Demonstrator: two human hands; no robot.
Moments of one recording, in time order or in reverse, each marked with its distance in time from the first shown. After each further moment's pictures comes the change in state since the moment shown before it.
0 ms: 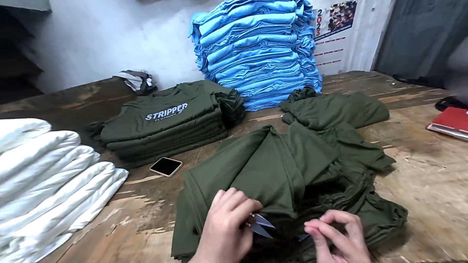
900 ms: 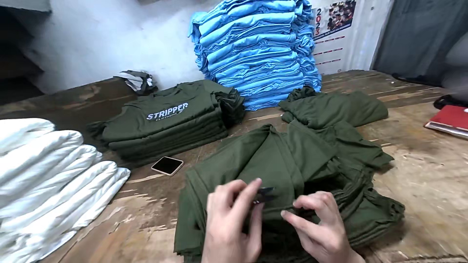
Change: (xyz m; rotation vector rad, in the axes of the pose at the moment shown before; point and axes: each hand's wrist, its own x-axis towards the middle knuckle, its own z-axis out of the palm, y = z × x) left_hand 0.006 0.035 -0.011 -0.011 0.110 -0.165; right_hand 0.028 0.024 0.013 -0.092 -0.205 -0.473
